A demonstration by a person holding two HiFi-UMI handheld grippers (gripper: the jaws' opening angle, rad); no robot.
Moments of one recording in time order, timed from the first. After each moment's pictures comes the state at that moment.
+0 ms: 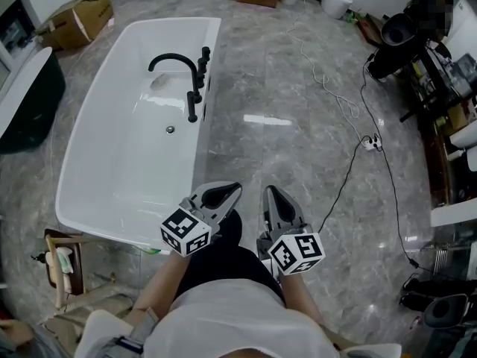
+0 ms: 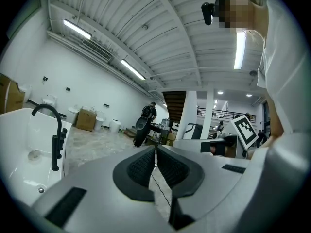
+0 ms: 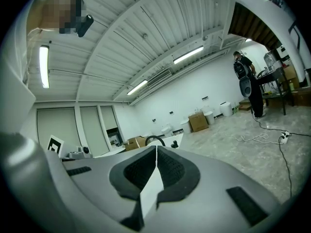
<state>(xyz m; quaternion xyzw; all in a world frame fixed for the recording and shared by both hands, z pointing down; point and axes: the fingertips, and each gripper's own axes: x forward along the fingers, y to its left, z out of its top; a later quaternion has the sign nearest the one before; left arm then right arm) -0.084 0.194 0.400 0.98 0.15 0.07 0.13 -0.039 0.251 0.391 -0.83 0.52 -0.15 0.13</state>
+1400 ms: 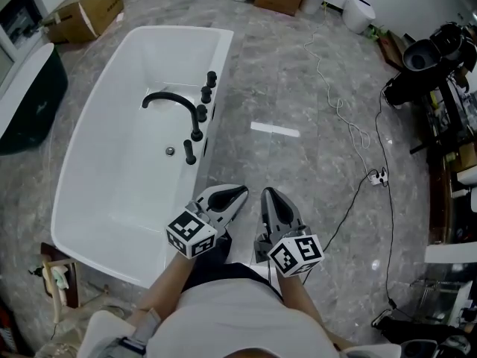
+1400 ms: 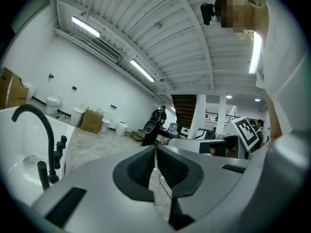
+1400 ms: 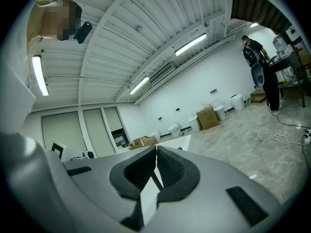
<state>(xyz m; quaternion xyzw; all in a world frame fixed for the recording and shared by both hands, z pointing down) 0.099 0.064 0.397 0.98 0.12 0.06 0.16 0.136 0.100 0.385 -0.79 0.56 -0.17 0.15</state>
